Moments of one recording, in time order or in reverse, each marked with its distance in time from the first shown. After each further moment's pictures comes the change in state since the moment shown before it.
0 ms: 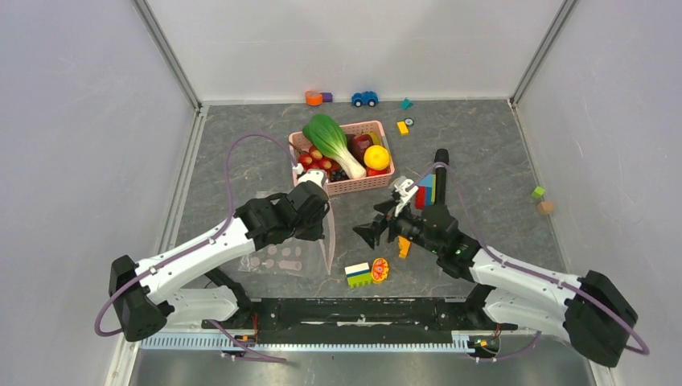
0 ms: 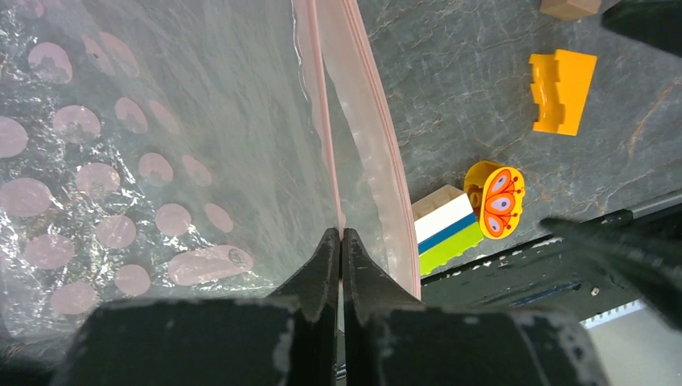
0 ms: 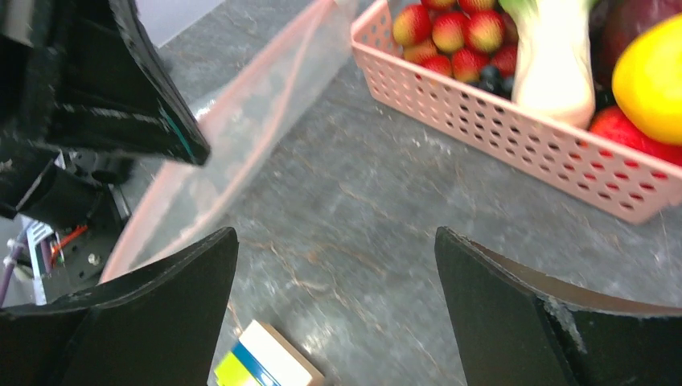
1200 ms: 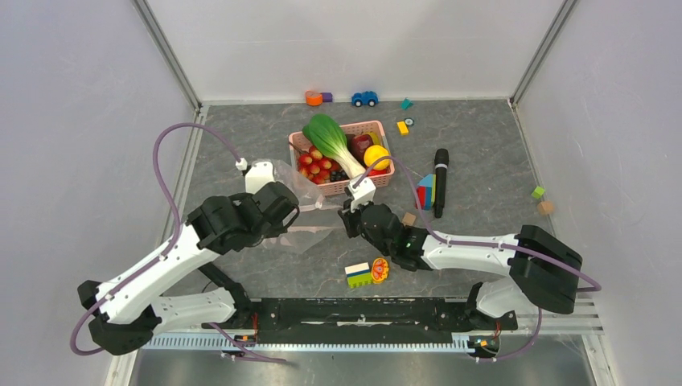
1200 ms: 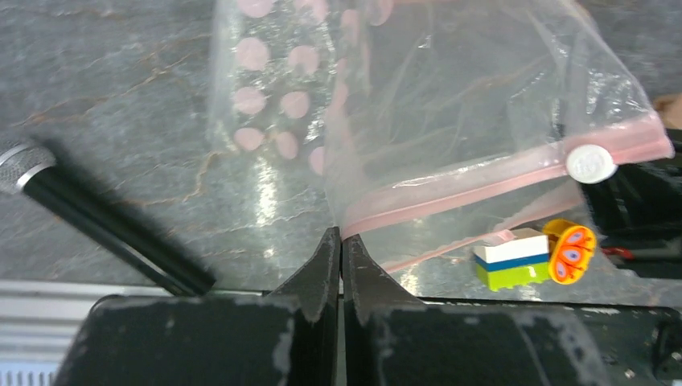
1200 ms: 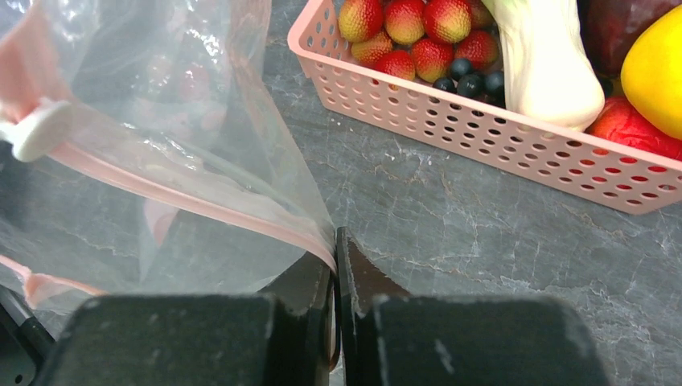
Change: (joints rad) left arm -0.001 -0.150 0.224 -0.470 -0.320 -0.195; right arm 0.275 0.442 0.301 -0.022 0.548 0.040
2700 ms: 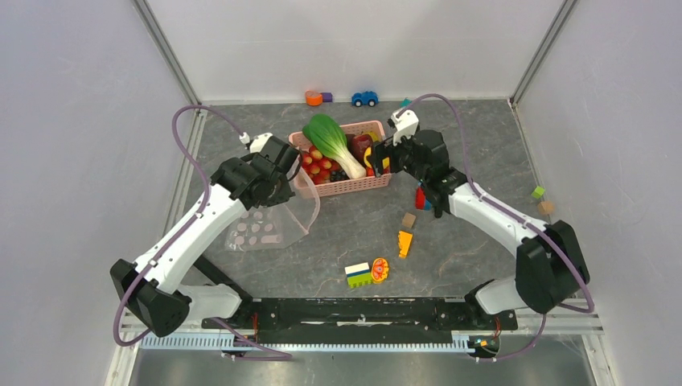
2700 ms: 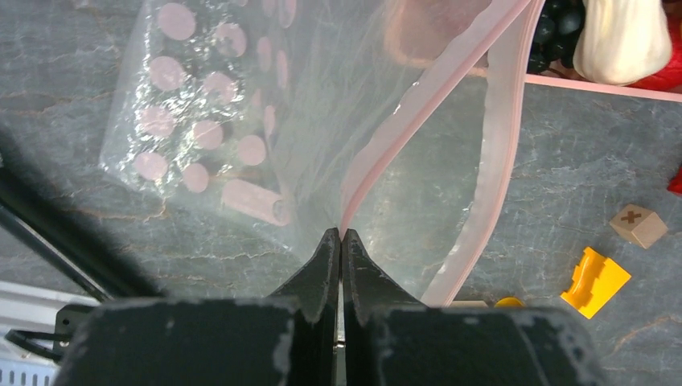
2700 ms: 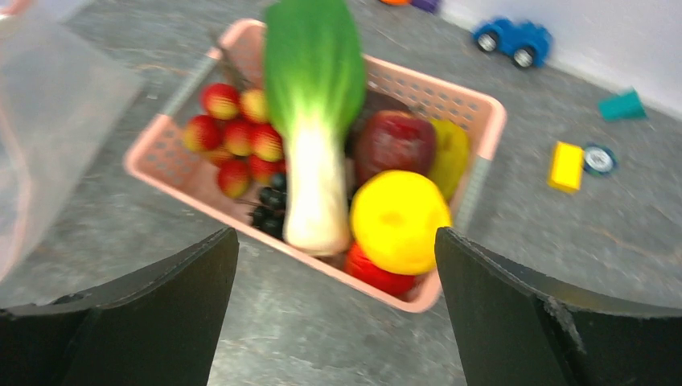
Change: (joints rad) left arm 0.330 0.253 0.089 0.137 0.162 0.058; right arm -0.570 -0.014 0.251 -0.214 -0.492 -0.260
